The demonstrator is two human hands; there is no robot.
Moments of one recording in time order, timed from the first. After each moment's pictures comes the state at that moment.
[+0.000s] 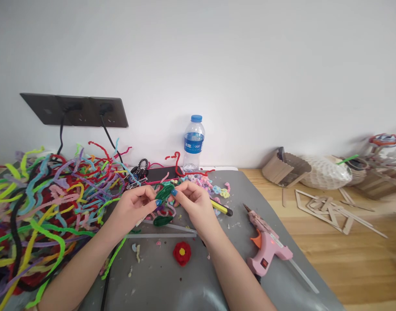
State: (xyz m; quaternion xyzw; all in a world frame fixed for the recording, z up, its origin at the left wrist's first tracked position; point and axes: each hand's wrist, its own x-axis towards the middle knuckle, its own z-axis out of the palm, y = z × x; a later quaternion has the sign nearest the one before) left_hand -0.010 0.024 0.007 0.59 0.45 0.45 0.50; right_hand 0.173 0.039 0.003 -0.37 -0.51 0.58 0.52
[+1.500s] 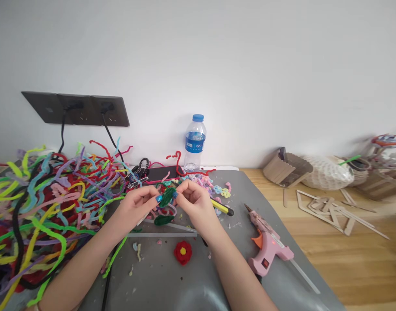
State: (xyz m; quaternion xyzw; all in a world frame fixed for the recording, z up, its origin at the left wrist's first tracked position) left_hand -0.009 0.021 0.015 0.61 0.43 0.43 0.51; right_hand 0.174 0.038 0.007 -0.35 -0.55 0.56 0.51
